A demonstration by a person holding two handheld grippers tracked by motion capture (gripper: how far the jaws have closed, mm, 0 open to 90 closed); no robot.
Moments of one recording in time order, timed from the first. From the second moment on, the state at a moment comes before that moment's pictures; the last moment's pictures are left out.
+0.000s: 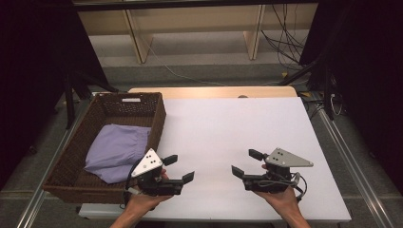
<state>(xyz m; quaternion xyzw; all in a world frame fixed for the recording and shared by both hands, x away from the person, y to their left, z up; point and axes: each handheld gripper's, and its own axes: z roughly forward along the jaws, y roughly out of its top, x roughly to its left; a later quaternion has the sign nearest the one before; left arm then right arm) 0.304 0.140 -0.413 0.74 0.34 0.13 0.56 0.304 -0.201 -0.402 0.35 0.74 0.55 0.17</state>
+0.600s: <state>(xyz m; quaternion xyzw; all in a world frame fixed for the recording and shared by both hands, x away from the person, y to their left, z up) 0.301 0.136 -0.421 0.75 0.33 0.14 0.55 0.295 -0.210 -0.412 0.36 0.73 0.55 0.18</state>
